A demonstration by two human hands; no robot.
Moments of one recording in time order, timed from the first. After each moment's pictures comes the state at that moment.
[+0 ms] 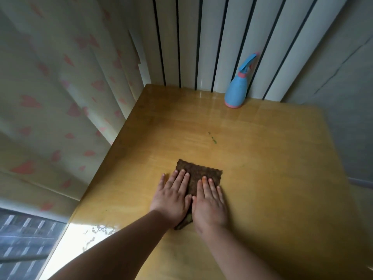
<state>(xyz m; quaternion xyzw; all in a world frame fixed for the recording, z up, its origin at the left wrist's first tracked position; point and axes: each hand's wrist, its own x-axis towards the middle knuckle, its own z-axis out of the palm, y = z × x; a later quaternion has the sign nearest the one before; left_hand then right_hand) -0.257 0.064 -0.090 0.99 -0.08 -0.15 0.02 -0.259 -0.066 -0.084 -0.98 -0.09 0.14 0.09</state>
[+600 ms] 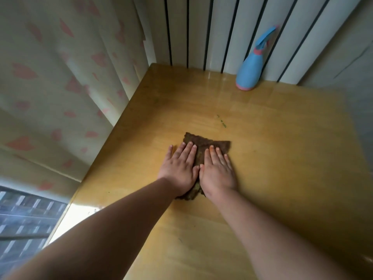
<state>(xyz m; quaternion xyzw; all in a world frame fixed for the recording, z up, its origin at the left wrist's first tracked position) -0.219 0.069 -0.099 0.99 -0.08 -0.12 0.02 -0.210 -0.063 -0.097 -0.99 -0.11 0.10 0.07</state>
